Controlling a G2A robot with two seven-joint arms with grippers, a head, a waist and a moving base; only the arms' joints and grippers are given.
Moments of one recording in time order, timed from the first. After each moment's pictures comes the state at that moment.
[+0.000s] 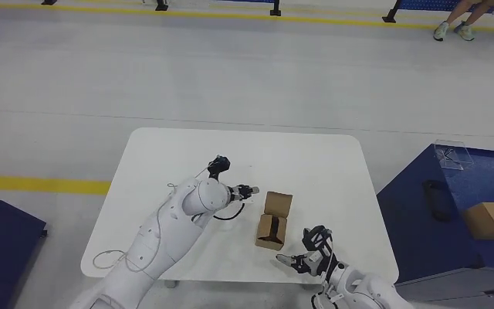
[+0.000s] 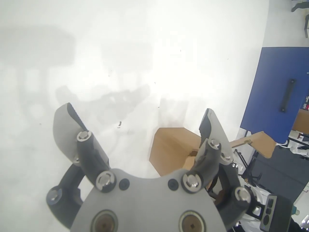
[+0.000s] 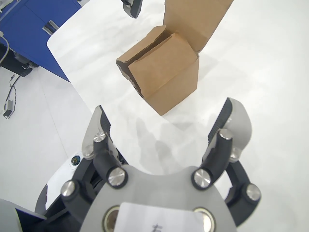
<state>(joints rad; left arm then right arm) 0.64 -1.44 -0.77 -1.04 0.35 0.43 -0.77 -1.63 -0.94 1.23 -1.77 -0.95 -0.31 0.19</state>
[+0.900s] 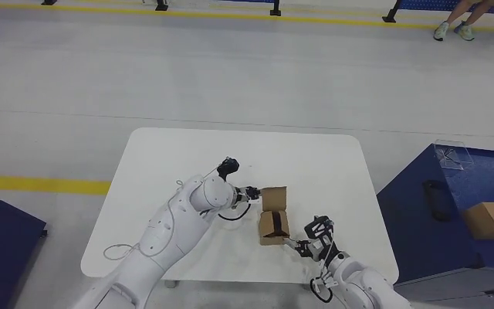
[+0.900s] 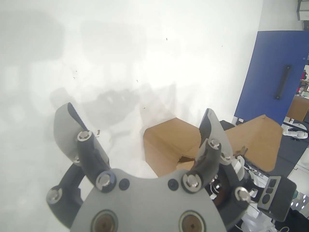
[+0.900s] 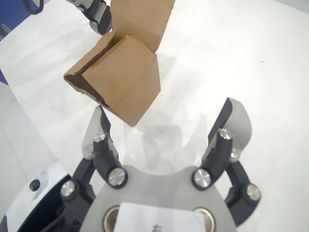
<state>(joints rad) 0.61 -1.49 -0.76 -0.93 0.31 0.33 -0.78 -1.56 -0.98 1.23 -1.69 -1.07 -0.16 0.12</state>
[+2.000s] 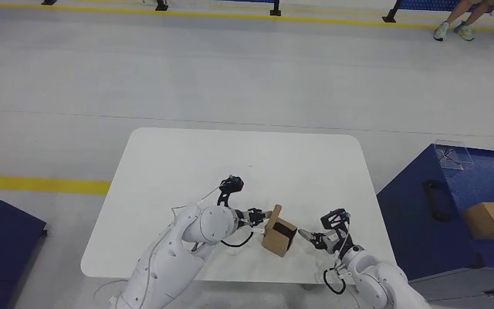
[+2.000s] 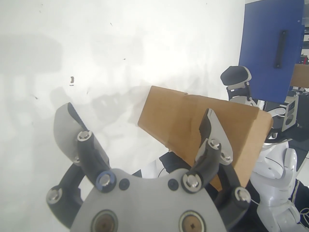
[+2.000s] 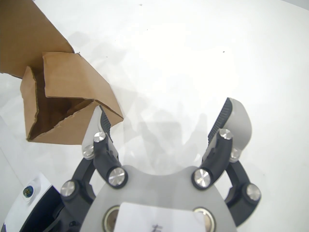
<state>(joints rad) 0.91 -1.39 -0.87 -1.44 0.52 0.44 -0.87 -1.57 -0.99 1.34 -1.65 -1.04 -0.21 0.18</state>
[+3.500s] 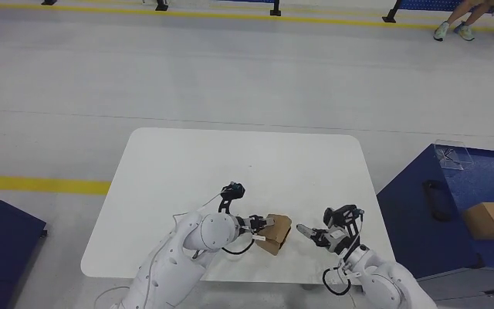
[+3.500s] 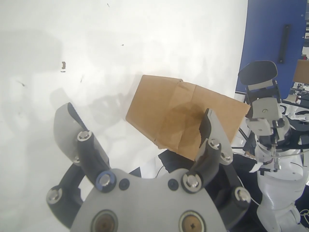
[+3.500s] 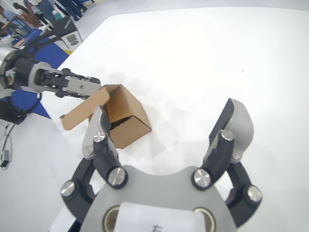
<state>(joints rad) 0.95 -1.40 -0.86 -1.45 0.53 0.43 -0.87 -1.63 -1.01 1.44 -1.75 -0.76 -0.36 0.21</state>
